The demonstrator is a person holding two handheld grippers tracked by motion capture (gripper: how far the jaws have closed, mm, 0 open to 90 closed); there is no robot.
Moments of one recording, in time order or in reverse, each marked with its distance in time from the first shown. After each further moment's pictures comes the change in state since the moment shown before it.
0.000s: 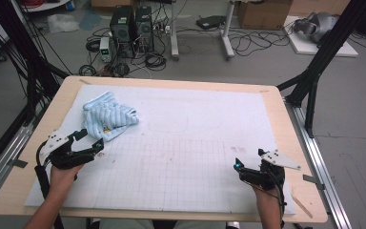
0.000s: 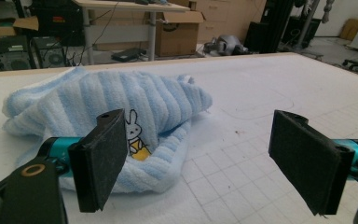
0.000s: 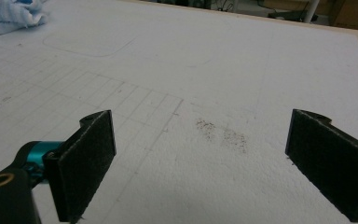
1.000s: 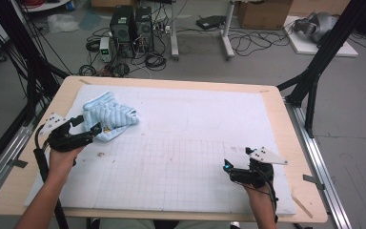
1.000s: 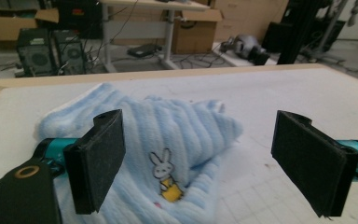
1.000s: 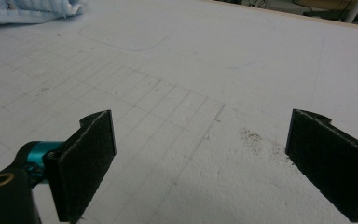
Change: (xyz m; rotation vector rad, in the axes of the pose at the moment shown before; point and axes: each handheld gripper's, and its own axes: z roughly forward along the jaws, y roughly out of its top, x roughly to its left) left arm 0.027 0.035 0.034 0.066 0.083 -0.042; right arm 0.019 0.006 0.020 0.024 0.115 -0.050
